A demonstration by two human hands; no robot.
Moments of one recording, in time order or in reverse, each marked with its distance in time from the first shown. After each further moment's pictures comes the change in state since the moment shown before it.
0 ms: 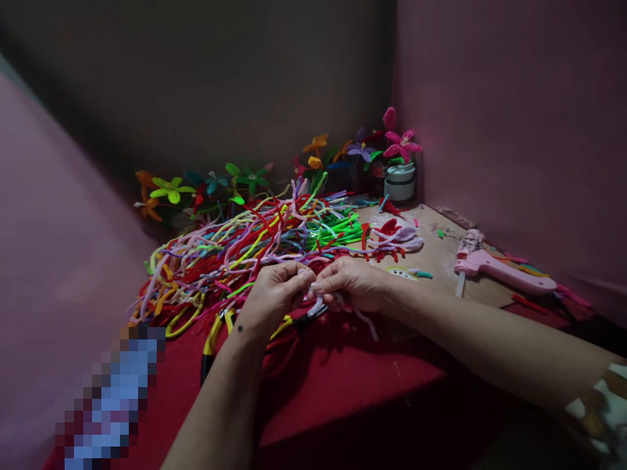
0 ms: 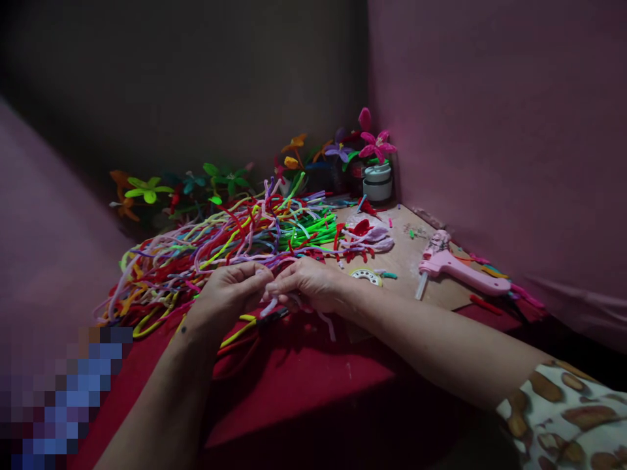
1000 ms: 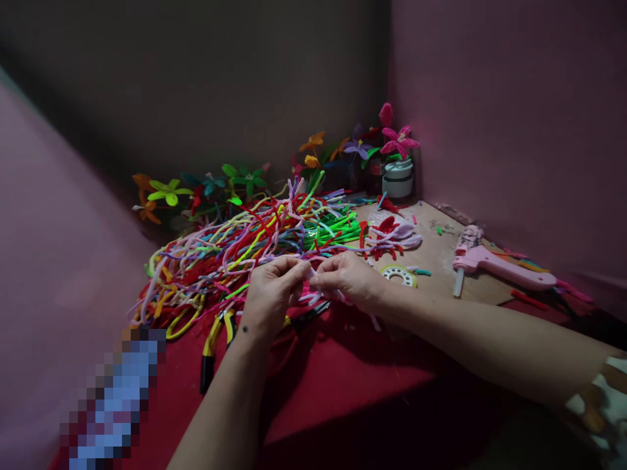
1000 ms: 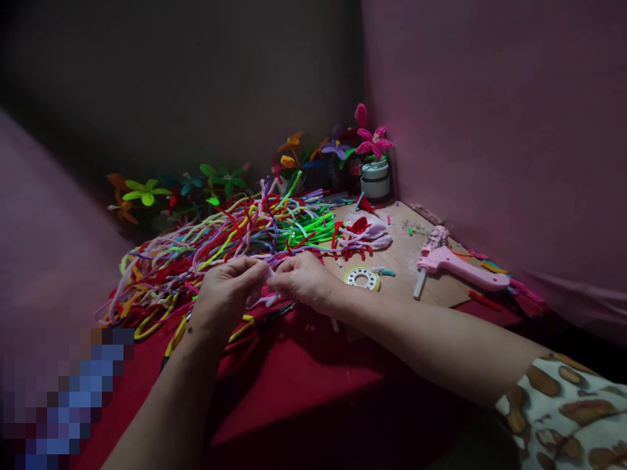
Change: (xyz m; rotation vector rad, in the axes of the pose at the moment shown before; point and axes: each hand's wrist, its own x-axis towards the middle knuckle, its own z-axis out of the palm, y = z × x) left_hand 0.002 -0.001 0.014 0.108 0.270 0.167; right_hand 0.002 0.007 0.005 -0.236 0.261 -0.265
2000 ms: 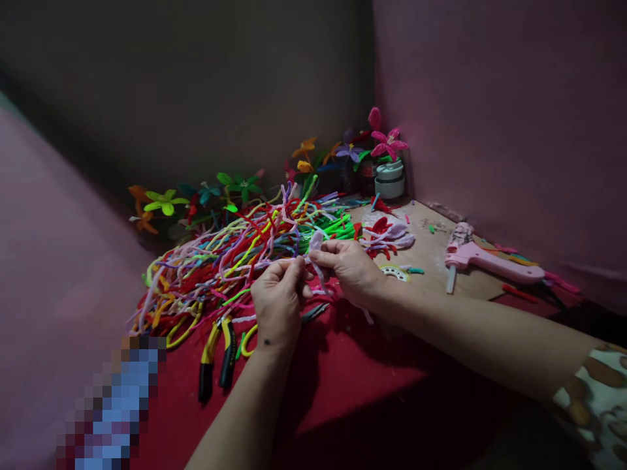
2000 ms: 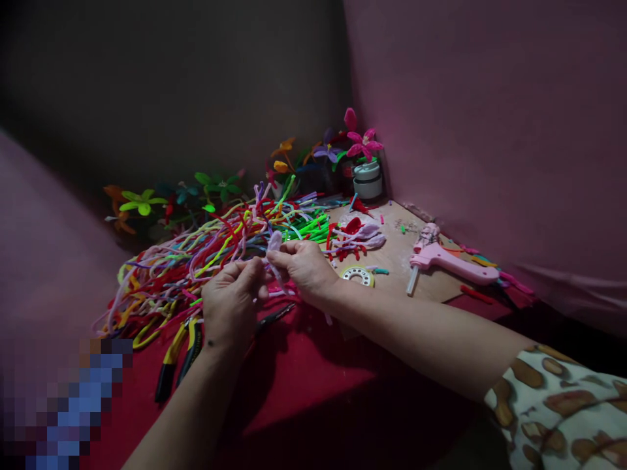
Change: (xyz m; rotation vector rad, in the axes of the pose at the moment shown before) left_hand -0.006 0.002 0.024 -0.242 0.221 -0.008; right_hand 0.008 -0.007 -0.003 0.347 0.169 -0.152
